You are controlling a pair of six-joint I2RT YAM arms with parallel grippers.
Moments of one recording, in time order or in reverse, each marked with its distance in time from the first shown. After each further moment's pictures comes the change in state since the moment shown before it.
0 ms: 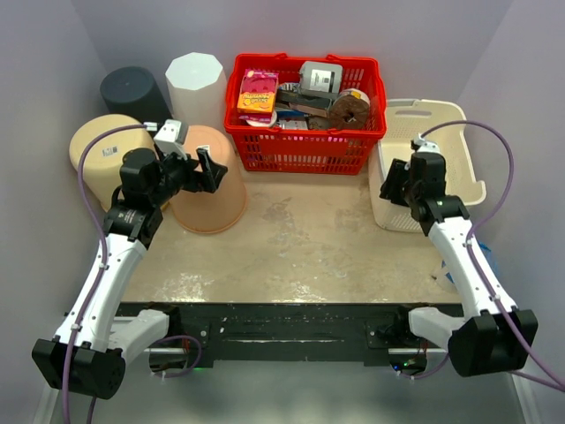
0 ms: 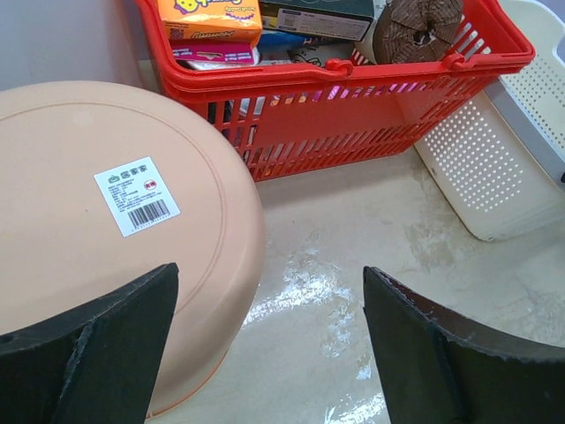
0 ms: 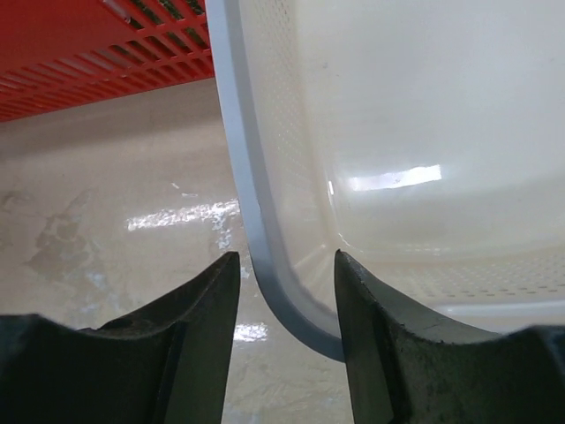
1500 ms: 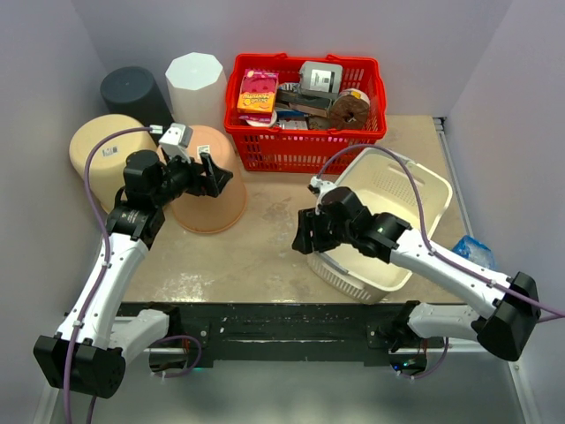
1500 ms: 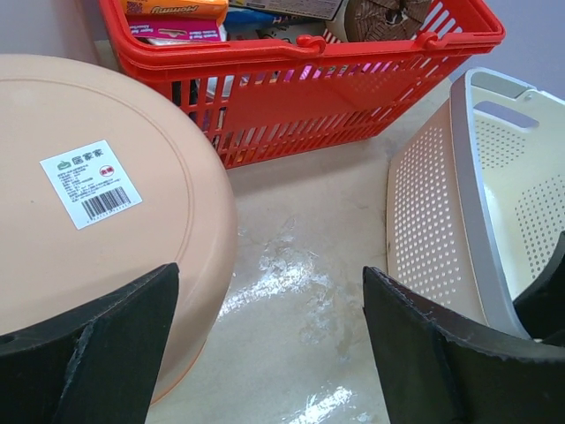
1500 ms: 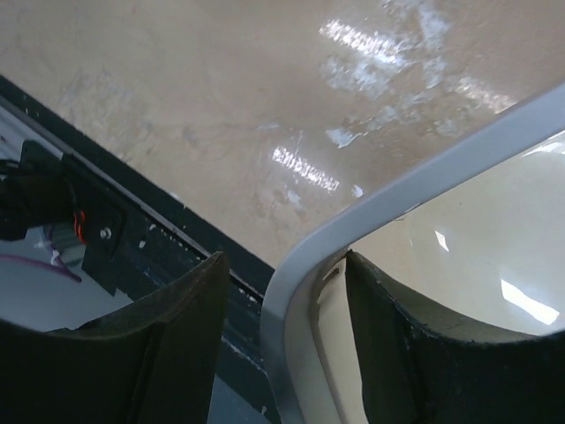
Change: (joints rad) left arm 0.000 0.006 -0.033 0.020 0.078 -0.027; right arm 0.710 0.035 -0.037 -0.021 -0.159 0.255
